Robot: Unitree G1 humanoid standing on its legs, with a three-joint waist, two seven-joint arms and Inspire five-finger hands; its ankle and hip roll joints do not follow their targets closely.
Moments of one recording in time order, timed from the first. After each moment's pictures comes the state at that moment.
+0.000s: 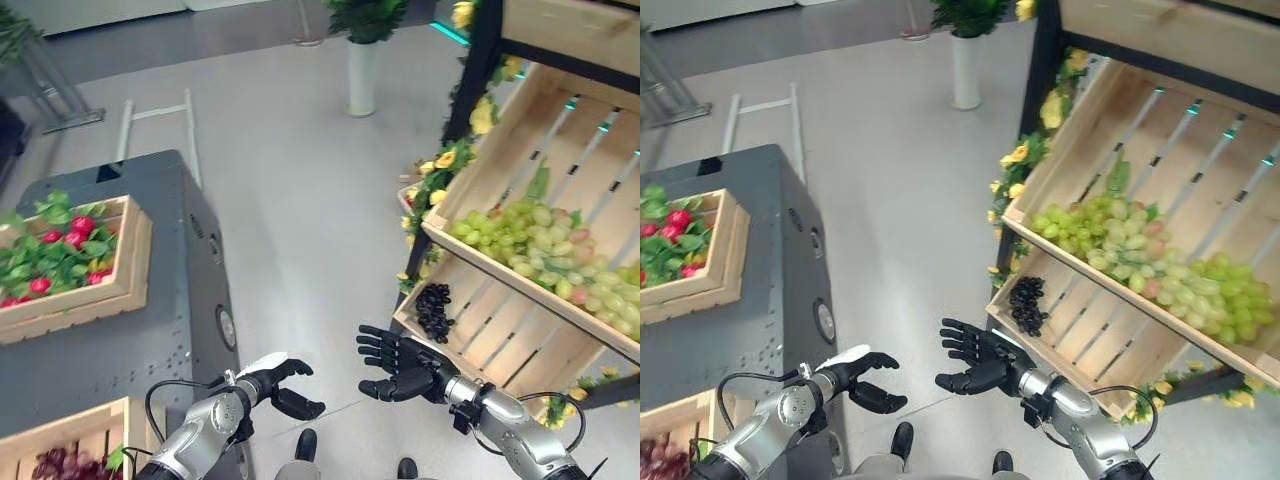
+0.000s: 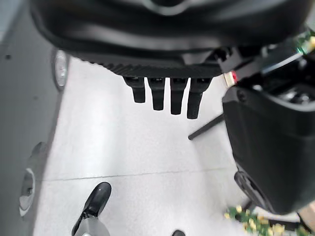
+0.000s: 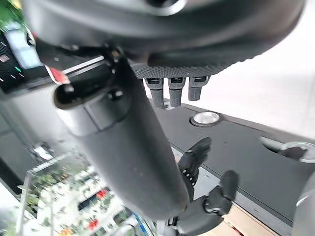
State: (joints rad) left arm 0.02 0.60 -0.46 0.16 0.39 0.18 -0.26; right arm 0.05 -0.51 0.36 0.19 0.62 0.06 0.46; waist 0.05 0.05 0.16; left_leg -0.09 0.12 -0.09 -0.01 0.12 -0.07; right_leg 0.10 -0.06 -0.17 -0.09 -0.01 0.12
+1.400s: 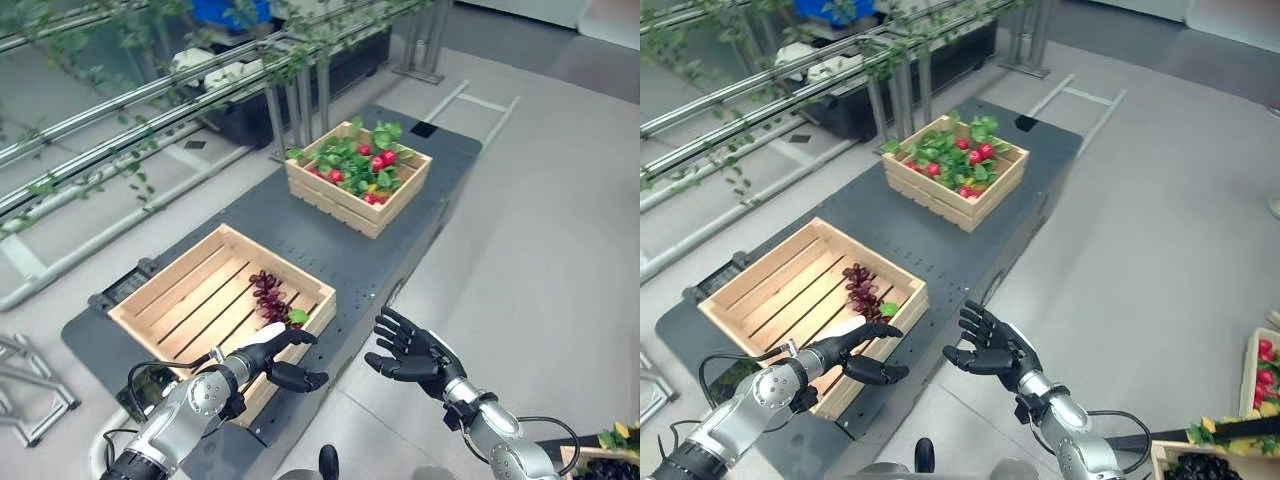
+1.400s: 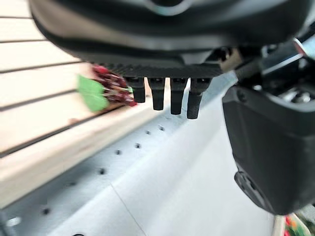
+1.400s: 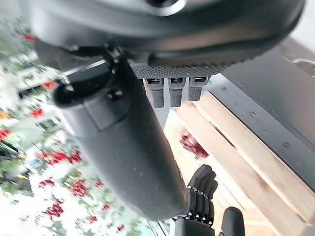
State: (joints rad) left arm 0.02 0.68 -0.36 0.06 0.27 0.08 -0.29; right arm 0.15 -0.39 0.29 0.17 0.68 -0.03 0.28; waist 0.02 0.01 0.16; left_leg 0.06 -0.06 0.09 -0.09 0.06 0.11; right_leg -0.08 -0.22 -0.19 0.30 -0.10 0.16
